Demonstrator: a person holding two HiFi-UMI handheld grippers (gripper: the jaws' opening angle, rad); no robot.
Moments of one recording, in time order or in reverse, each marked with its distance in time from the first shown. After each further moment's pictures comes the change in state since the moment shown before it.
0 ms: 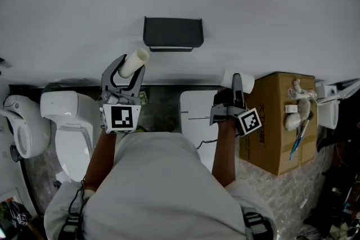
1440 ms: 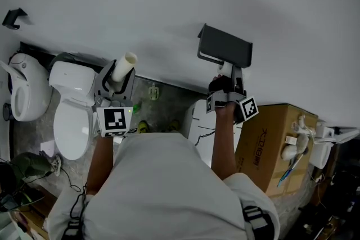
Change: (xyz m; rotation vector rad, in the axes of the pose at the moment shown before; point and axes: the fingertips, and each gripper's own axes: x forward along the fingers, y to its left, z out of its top) left arm -0.115 0.108 -0.108 -0.155 0.209 0.292; right arm 0.106 0.023 -0.162 0.267 0.223 0.051
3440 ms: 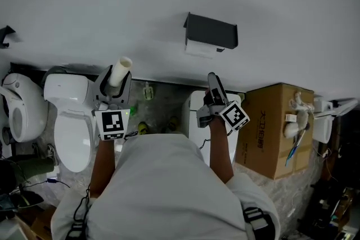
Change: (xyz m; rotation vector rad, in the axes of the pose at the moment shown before) left arm -0.020 -0.016 -0.005 -0.062 -0.031 -0.113; right arm -0.092 0.005 -0.053 -0.523 0.179 -0.130
